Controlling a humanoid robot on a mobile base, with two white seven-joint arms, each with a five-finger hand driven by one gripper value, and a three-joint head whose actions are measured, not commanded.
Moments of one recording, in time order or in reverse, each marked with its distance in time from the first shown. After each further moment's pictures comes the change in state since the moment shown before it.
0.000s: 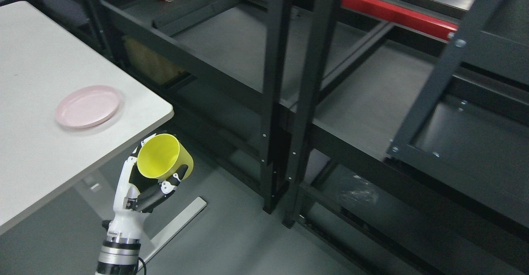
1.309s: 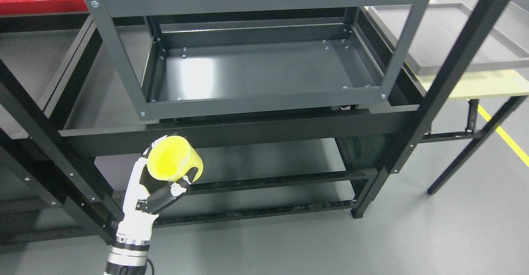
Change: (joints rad) left arm 0.003 0.000 -0.046 -0.002 0.000 0.002 0.008; right arm 0.000 0.000 0.000 0.000 0.000 0.000 0.000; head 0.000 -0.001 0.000
